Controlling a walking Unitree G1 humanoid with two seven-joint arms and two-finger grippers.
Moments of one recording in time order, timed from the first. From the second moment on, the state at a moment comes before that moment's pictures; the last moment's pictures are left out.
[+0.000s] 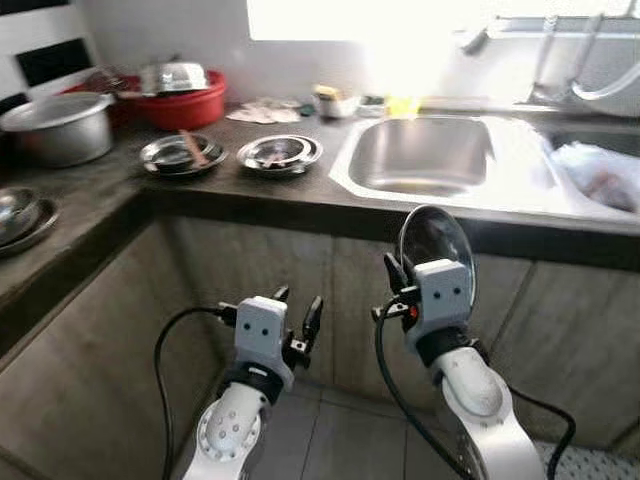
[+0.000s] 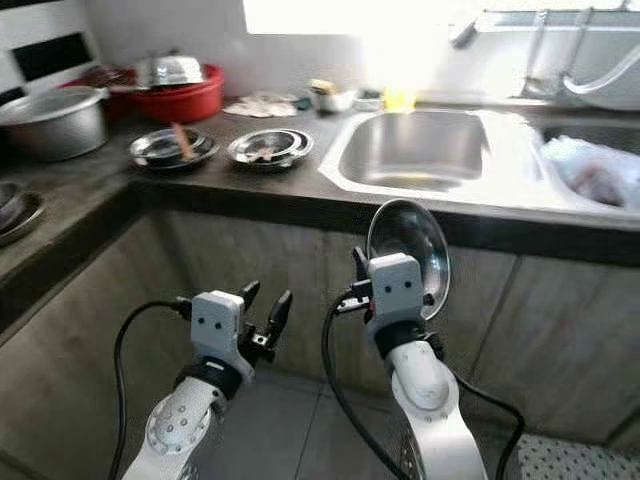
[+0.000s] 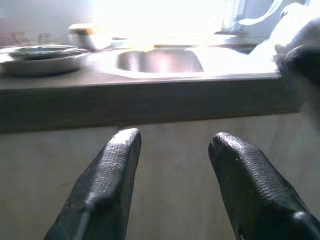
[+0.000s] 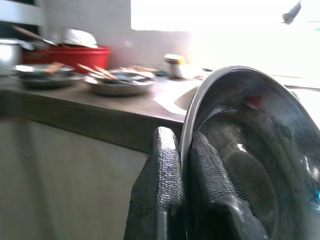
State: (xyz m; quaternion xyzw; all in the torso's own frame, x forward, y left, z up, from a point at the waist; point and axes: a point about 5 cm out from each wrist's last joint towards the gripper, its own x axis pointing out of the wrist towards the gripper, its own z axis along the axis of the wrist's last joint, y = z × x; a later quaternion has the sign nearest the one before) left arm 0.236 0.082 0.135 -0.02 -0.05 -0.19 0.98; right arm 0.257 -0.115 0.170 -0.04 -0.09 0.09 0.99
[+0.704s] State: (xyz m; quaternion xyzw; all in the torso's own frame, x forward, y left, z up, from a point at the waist) left arm 0.234 0.080 0.132 0.00 -0.05 -0.20 0.98; right arm 0.259 -0.112 0.171 -0.05 -0.09 0.09 0.99
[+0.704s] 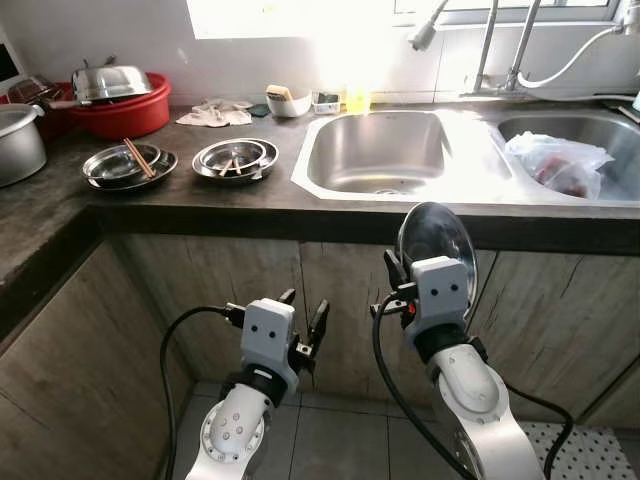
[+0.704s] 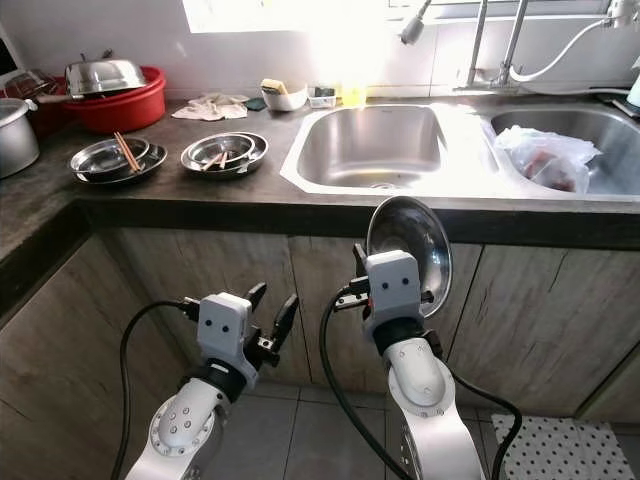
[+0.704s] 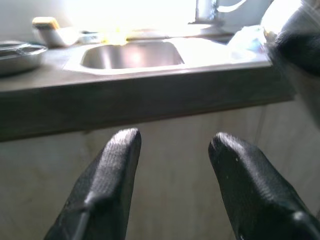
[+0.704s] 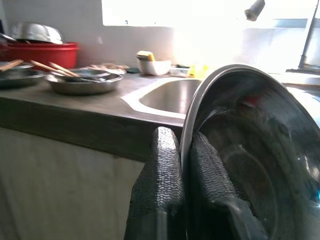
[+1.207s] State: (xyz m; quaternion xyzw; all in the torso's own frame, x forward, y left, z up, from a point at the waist) left arm 0.236 0.077 0.133 -0.01 -0.05 -0.19 0.98; right arm 0.273 -0.127 0.193 -0.09 -0.13 0.08 0.99
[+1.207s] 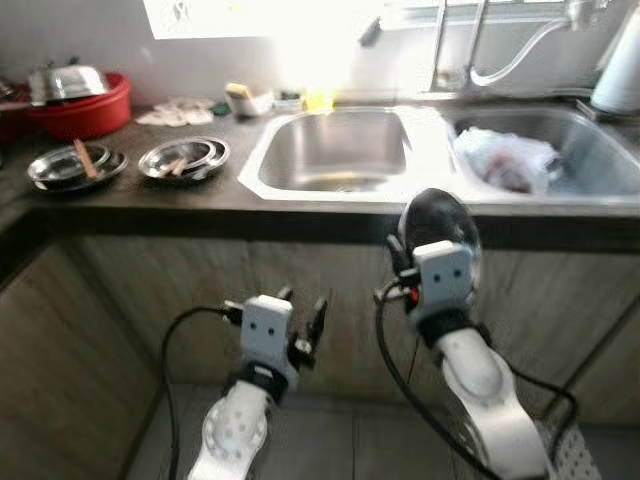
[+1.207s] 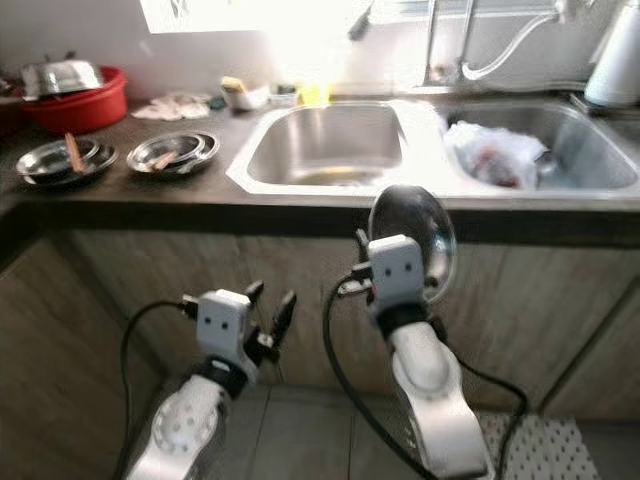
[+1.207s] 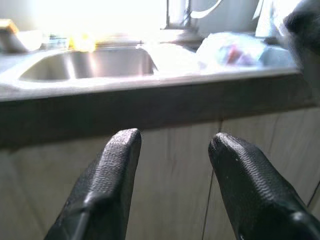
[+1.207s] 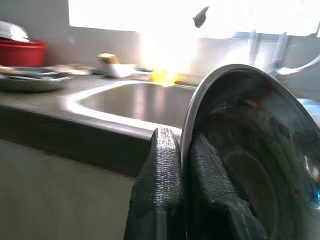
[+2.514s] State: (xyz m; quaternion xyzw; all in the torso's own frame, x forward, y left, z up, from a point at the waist) left arm 0.241 0.093 0.135 0.00 -0.06 -0.16 0.98; right arm 0.285 -0.103 0.234 -0.11 -0.22 0.17 0.95
